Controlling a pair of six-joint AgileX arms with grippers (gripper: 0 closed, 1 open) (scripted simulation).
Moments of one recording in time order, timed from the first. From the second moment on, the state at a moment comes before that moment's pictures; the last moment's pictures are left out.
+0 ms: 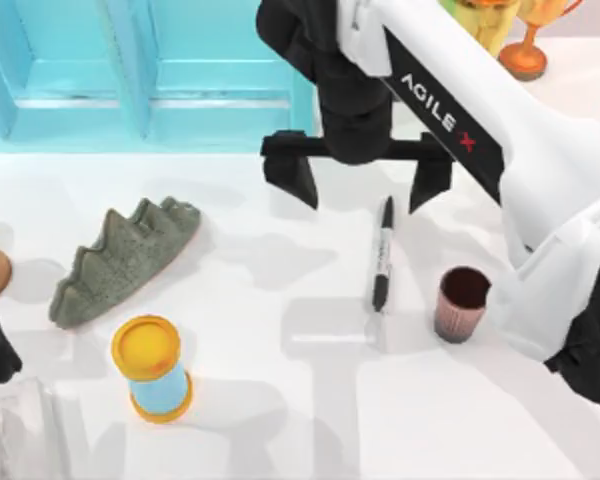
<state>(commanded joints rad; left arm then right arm) 0.00 0.00 0.00 0.00 0.00 0.00 0.61 2.79 2.90 -1.82 0.14 0.80</state>
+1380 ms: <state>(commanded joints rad) 0.00 0.00 0.00 0.00 0.00 0.00 0.59 2.68 2.39 -1.42 0.14 0.78</state>
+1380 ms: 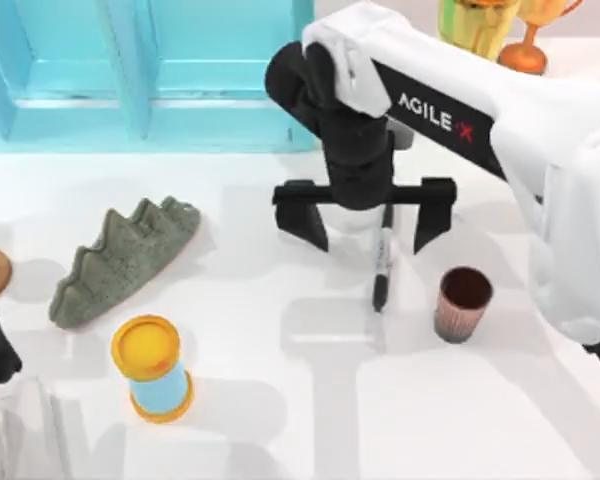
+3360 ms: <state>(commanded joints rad) 0.00 0.00 0.00 0.00 0.00 0.00 0.59 2.60 2.14 -1.25 0.14 0.77</state>
